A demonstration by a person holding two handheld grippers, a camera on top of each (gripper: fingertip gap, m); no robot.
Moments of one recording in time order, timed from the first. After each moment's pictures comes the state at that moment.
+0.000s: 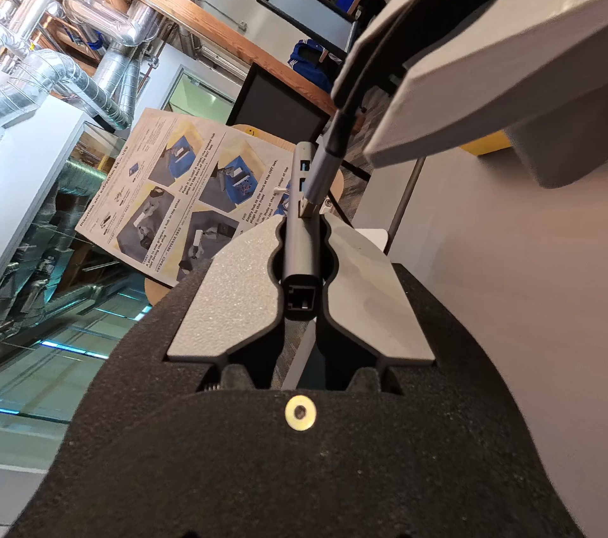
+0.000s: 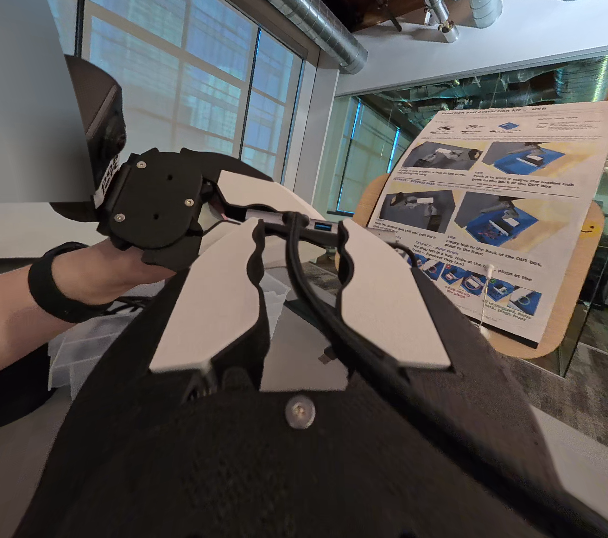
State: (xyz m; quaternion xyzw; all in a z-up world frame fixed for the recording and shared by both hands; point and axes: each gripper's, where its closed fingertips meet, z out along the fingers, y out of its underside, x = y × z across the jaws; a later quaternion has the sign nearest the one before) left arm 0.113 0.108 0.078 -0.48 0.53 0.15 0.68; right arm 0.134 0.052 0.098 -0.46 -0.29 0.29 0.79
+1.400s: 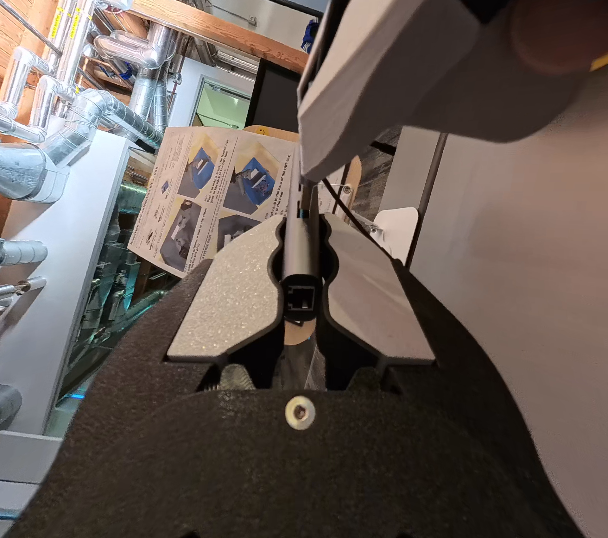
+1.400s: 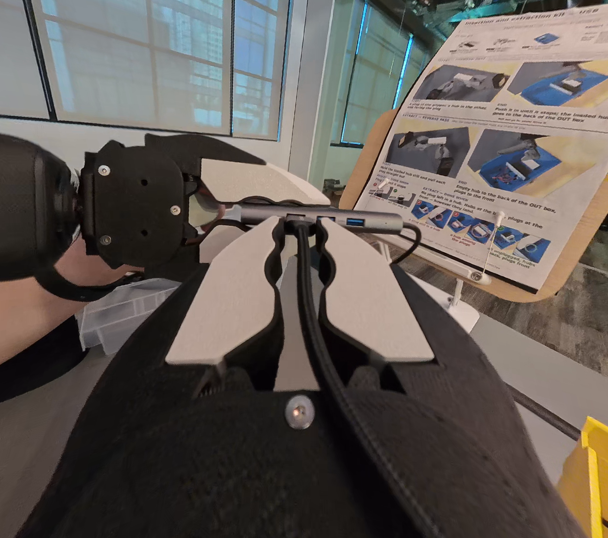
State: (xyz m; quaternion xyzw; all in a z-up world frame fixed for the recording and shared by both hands) left arm 0.115 0.109 0.071 -0.44 0.55 0.25 0.67; right arm 0.128 0.062 0.087 -0.56 -0.31 0.27 0.72
